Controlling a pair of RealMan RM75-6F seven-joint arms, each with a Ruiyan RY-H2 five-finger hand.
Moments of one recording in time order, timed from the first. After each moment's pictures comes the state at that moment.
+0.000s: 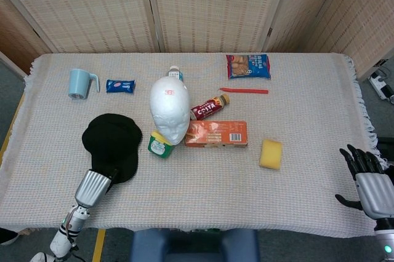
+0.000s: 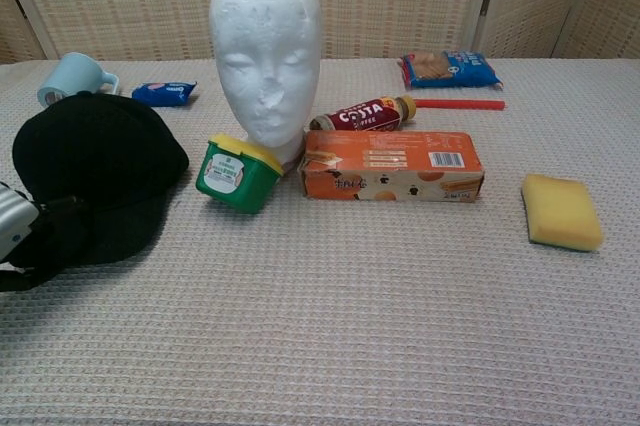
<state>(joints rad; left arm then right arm) -0.29 -2.05 0.07 -0.22 1.71 1.69 -0.11 0.05 -0.96 0.01 -1.79 -1.45 1.39 -0.12</state>
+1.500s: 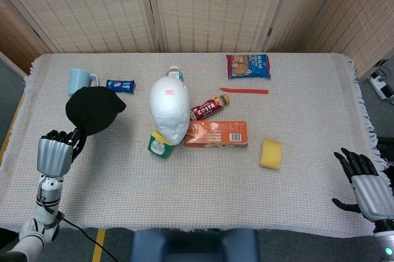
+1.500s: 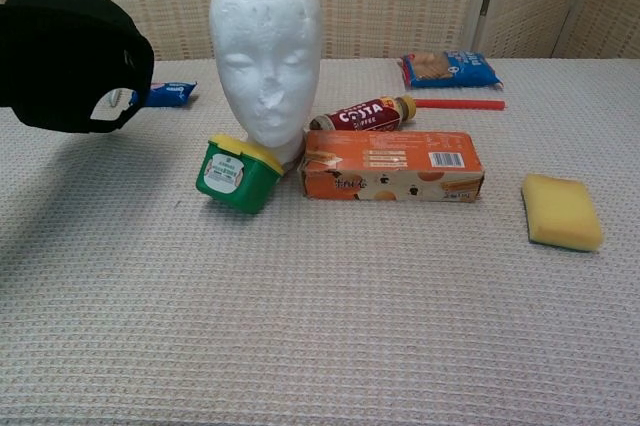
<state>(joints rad) -0.52 -1.87 -0.15 -0.37 1.54 1.90 -0.14 0.06 -0.92 -0.01 -1.81 -1.48 1.36 -0.07</state>
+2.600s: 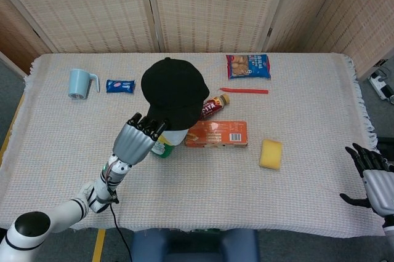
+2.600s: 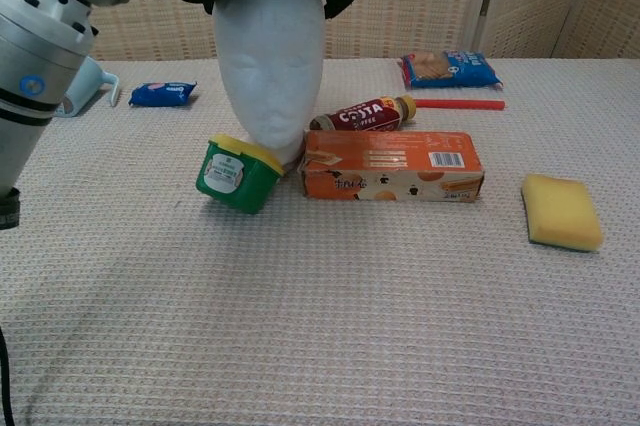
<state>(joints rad) -0.90 -1.84 -0.16 -0.82 1.73 1.83 0.34 0.08 -0.88 0.01 -1.80 -1.42 1.33 0.02</state>
